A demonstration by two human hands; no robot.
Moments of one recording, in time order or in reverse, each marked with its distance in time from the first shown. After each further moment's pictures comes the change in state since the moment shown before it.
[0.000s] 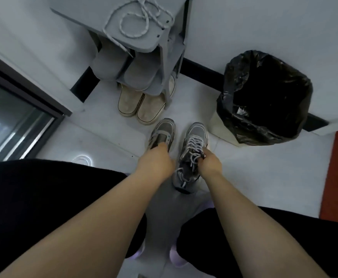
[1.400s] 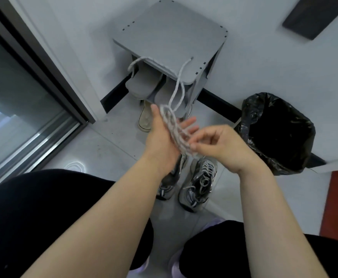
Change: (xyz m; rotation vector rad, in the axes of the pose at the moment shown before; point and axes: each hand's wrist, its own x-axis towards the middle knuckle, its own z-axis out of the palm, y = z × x) left_hand -0.045 -0.004 -0.107 -1.841 -0.088 0.176; right_hand -0.114 -0.150 -0.114 0.425 -0.450 -0.731
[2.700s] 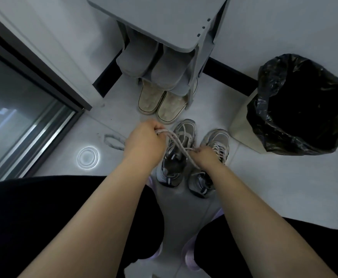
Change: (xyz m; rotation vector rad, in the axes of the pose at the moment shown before) left_hand 0.021 -0.011 -0.047 1.431 0.331 0.138; right_hand 0.059 0.173 0.038 -0.440 0.147 0.701
